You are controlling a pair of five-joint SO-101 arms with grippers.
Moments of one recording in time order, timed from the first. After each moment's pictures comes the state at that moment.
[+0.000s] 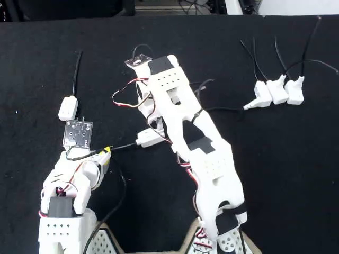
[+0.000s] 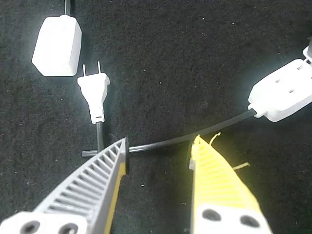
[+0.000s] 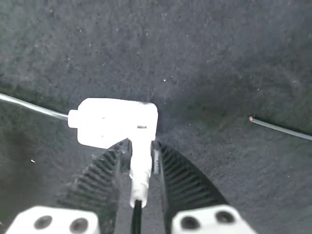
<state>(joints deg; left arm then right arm) -5.6 -98.6 91.7 54.5 -8.6 -25.0 43.3 -37.2 99.5 7.3</state>
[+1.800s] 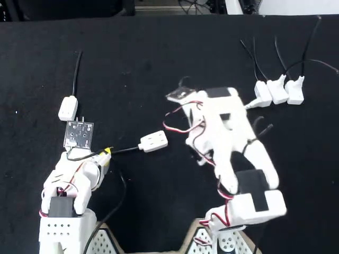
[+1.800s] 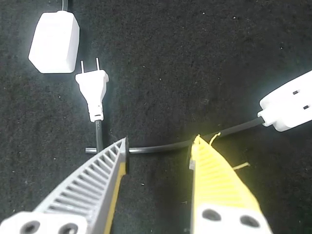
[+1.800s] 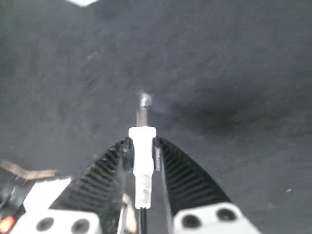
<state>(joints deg) -5.6 -98.6 92.8 53.9 -8.9 -6.6 2.2 24.7 81.5 32.4</state>
